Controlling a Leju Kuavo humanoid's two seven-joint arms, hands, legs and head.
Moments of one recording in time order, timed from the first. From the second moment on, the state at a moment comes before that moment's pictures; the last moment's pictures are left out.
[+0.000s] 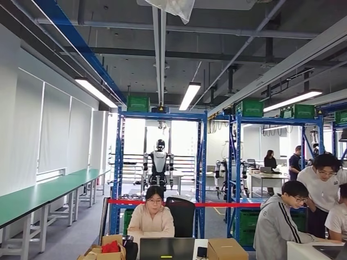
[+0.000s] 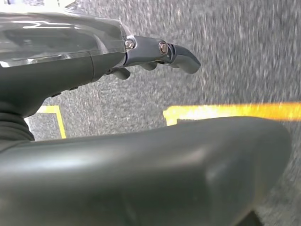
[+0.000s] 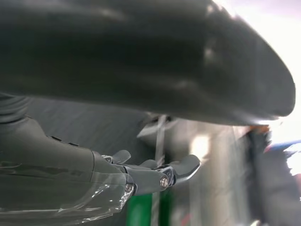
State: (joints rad) left arm -0.01 0.01 1.22 -0.23 -1.18 -0.07 -0.28; right arm 0.10 0.08 -0.04 -1.16 0.07 0.45 -0.70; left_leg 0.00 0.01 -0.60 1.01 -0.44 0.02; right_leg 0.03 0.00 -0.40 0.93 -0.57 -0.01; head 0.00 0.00
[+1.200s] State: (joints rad) left arm -0.02 -0.01 1.29 -0.23 -1.26 -0.09 -0.30; right arm -0.02 0.01 -0.14 -0.19 0.15 -0.07 -0.13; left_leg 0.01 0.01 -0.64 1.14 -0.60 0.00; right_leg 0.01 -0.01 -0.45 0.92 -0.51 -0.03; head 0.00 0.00
